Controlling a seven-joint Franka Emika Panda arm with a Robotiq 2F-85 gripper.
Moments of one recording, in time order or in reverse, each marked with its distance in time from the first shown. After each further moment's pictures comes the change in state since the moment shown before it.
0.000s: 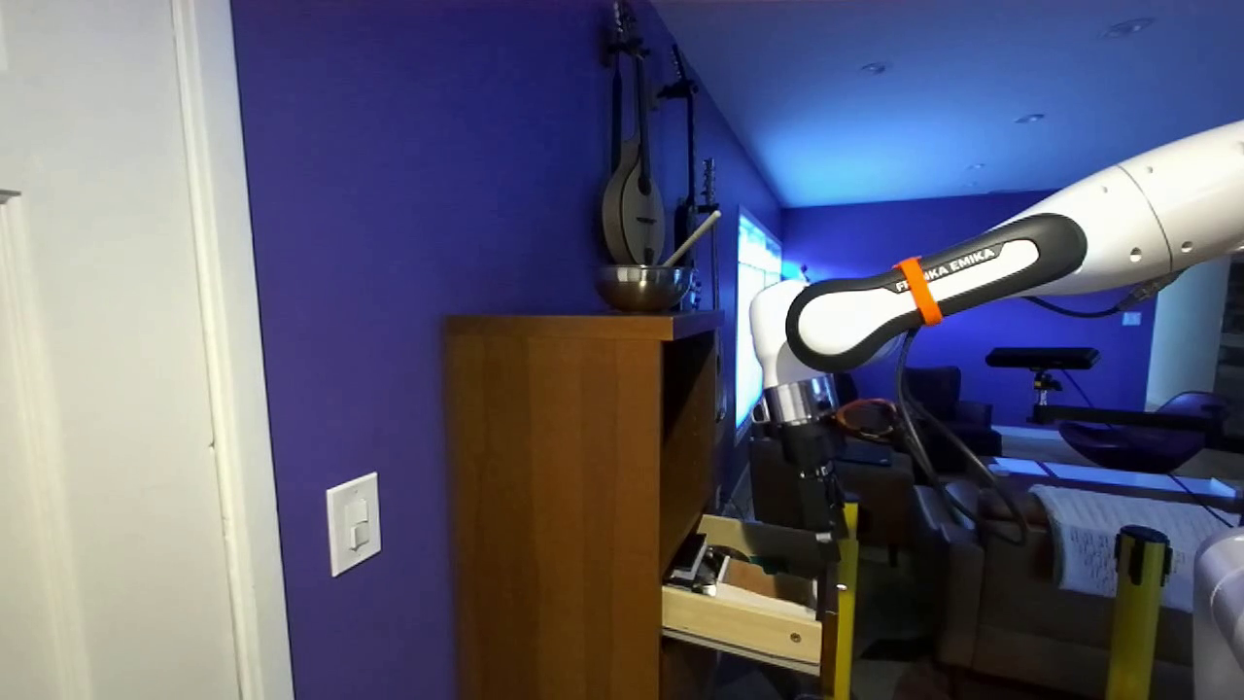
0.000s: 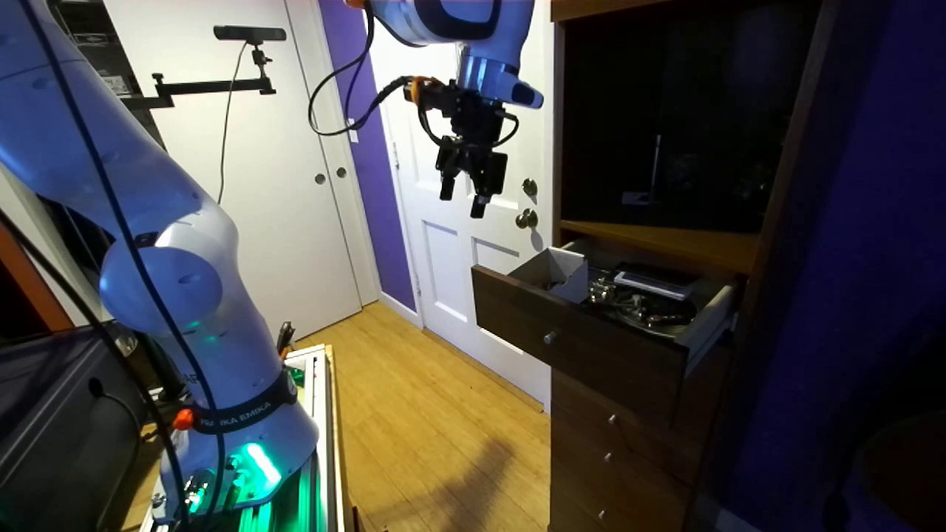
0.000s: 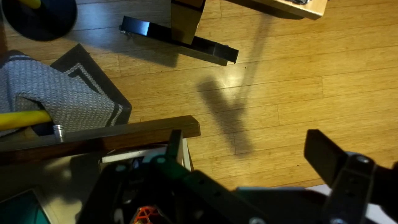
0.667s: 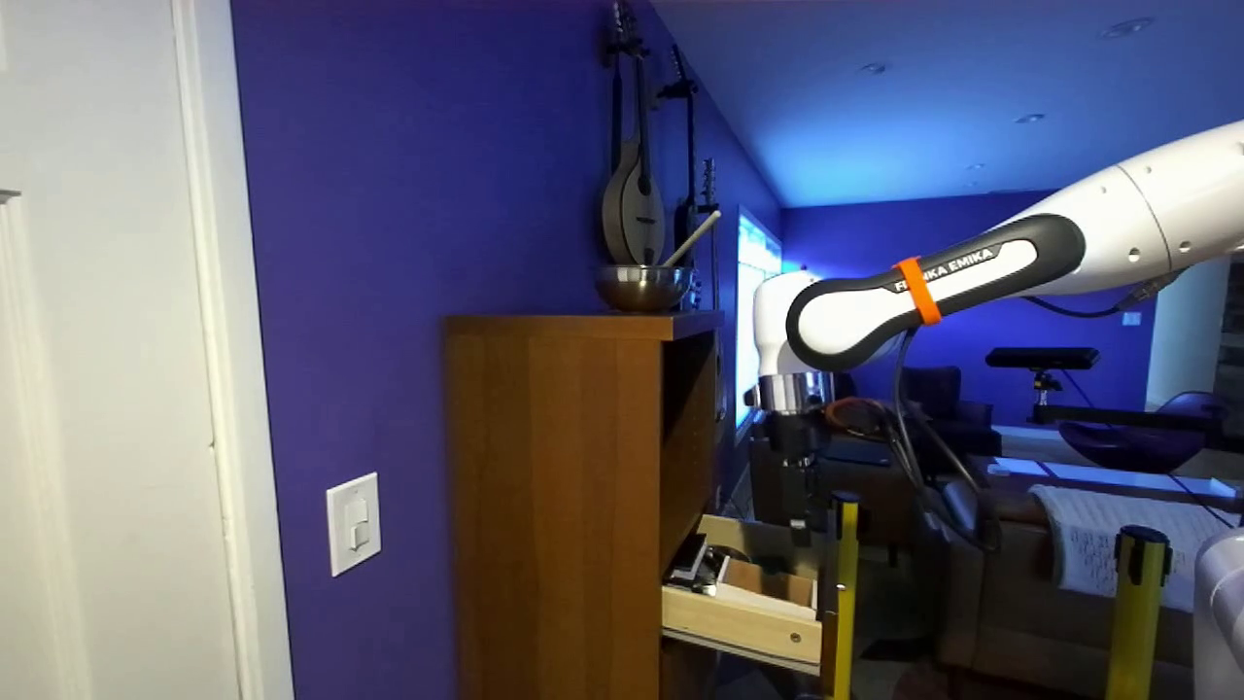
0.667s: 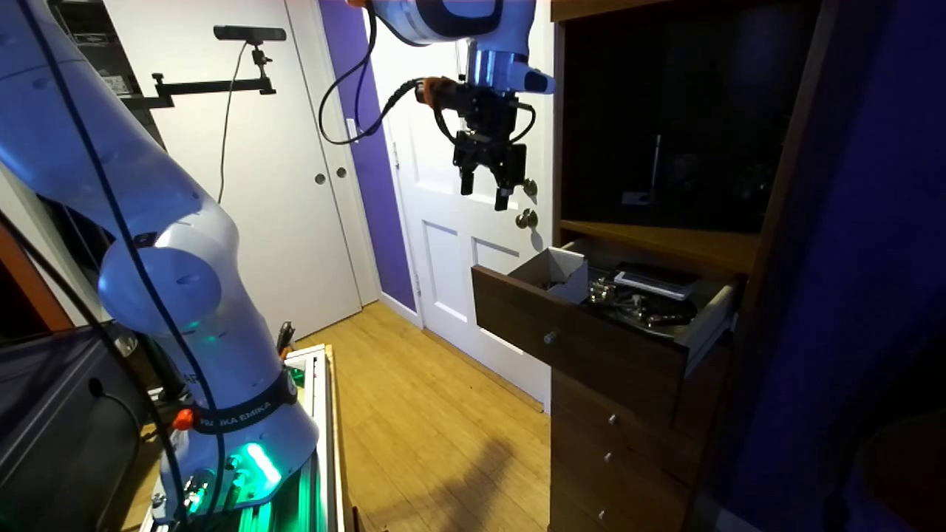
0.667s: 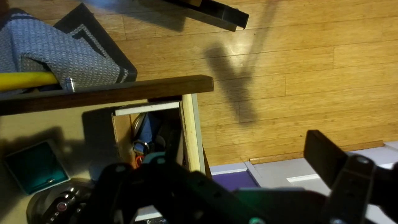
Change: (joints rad) arm -0.010 0.000 -0.003 0.003 -0.007 0.134 -0.034
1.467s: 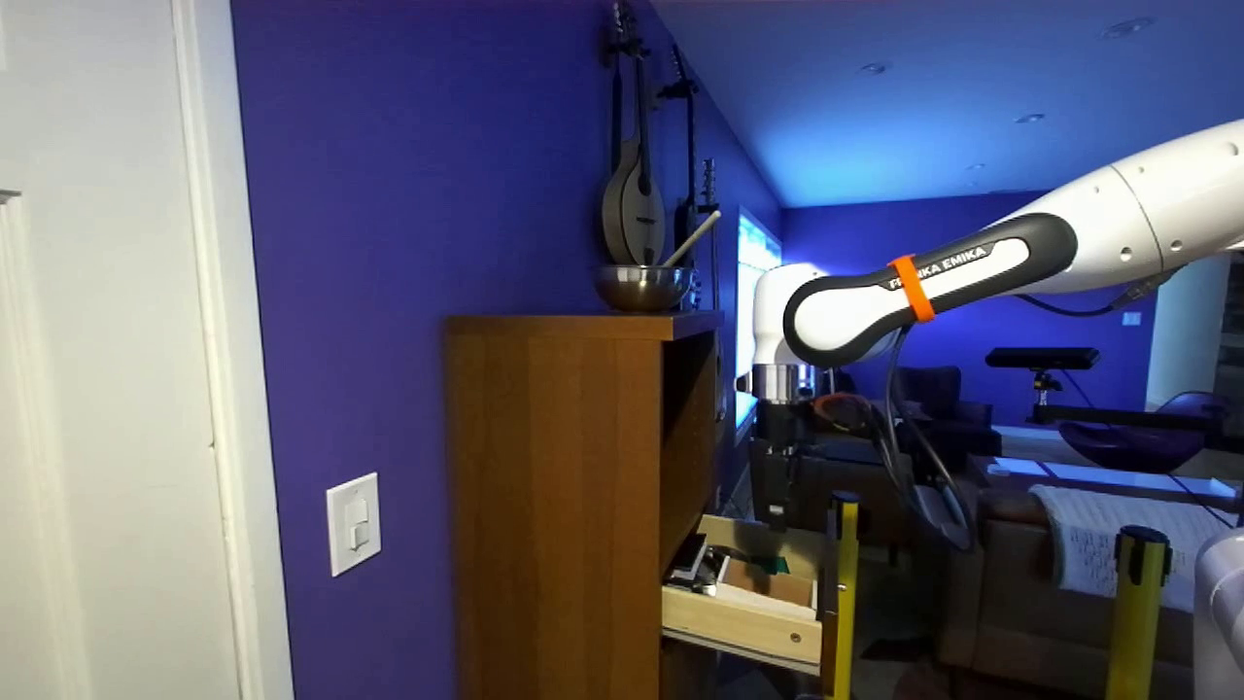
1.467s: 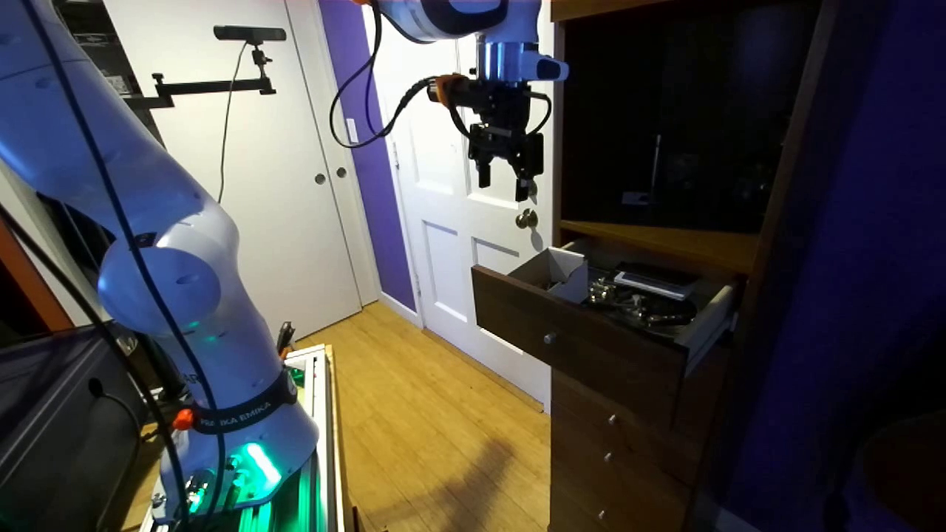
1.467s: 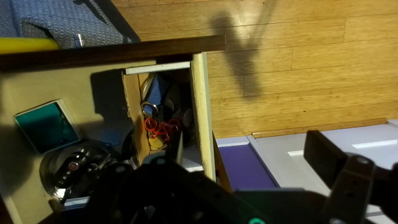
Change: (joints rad) arm -0.003 0.013 -0.009 0.019 0.001 0.098 -0.028
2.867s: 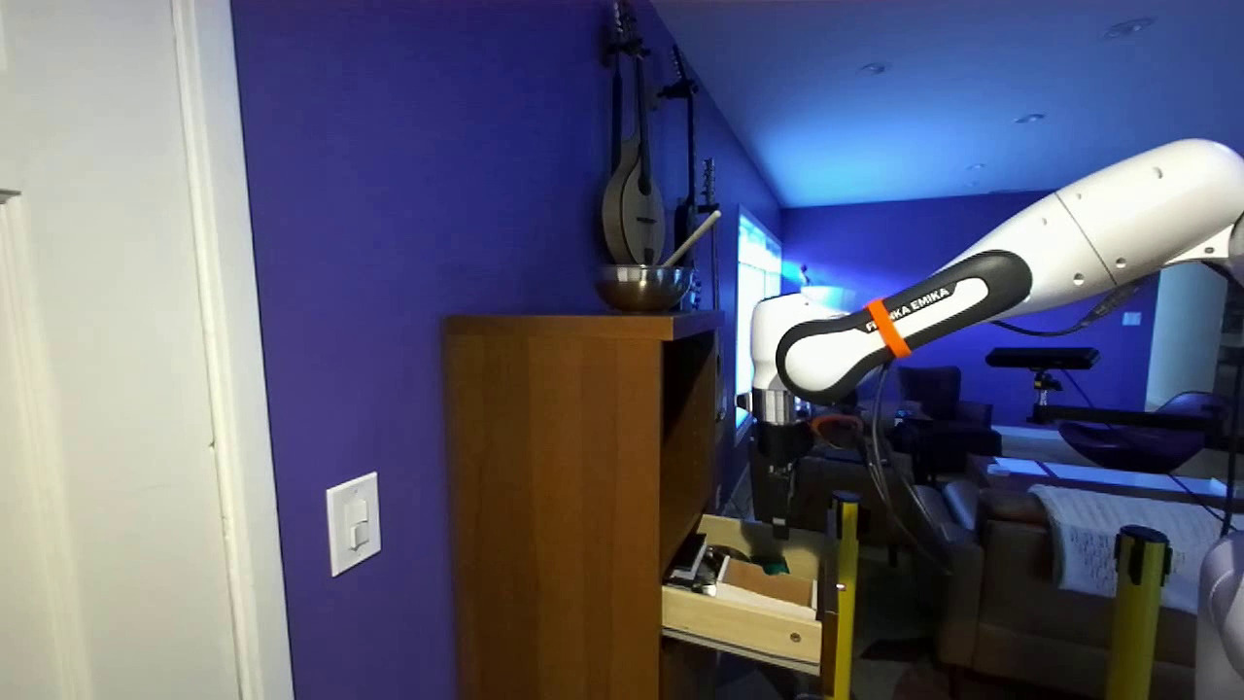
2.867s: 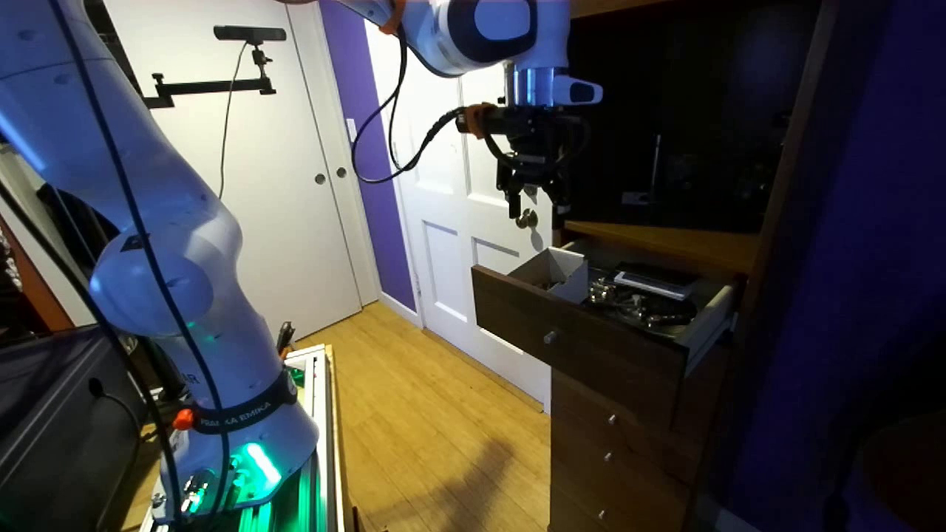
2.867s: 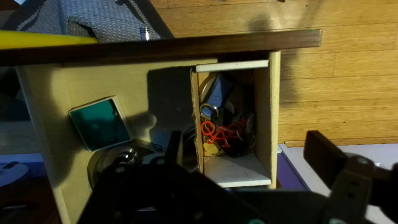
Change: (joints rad) arm -0.064 0.091 -0.021 -0.011 -0.131 0.117 -0.054
